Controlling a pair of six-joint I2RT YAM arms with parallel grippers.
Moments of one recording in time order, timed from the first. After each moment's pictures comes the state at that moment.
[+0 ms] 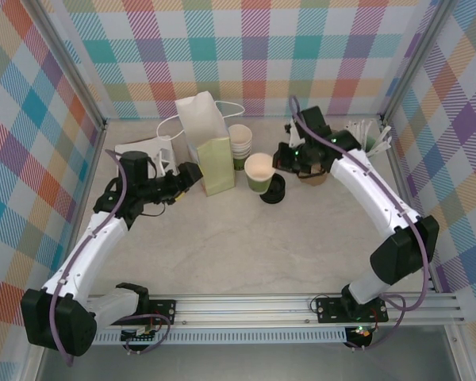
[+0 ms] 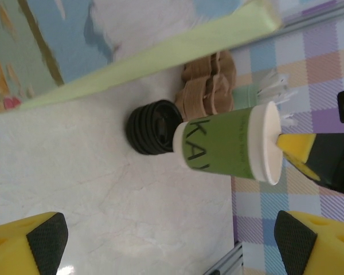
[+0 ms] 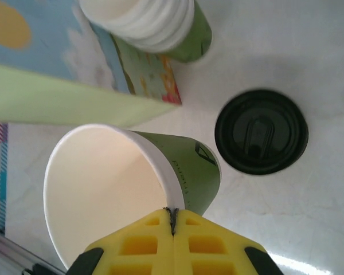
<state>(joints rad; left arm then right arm) -0.23 1.10 0.93 -0.42 0.58 -0.81 0.47 1.57 1.56 -0.94 -0.26 0.54</state>
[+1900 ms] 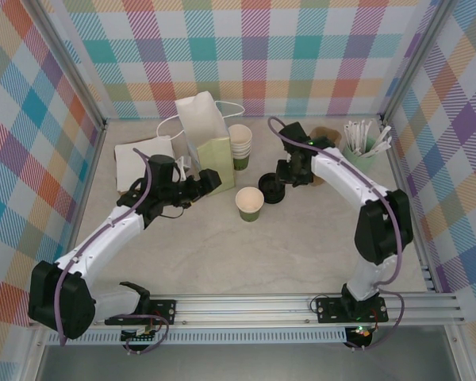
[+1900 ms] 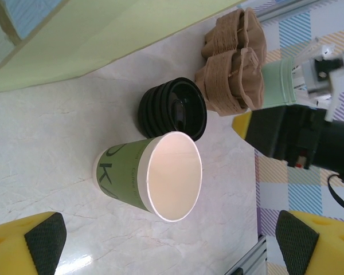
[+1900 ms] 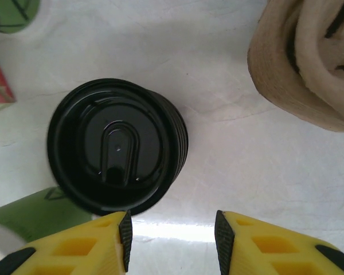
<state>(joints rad) -0.39 1.22 0.89 -0.30 0.45 -0.84 0.46 1.79 1.53 -0.97 0.06 0.43</state>
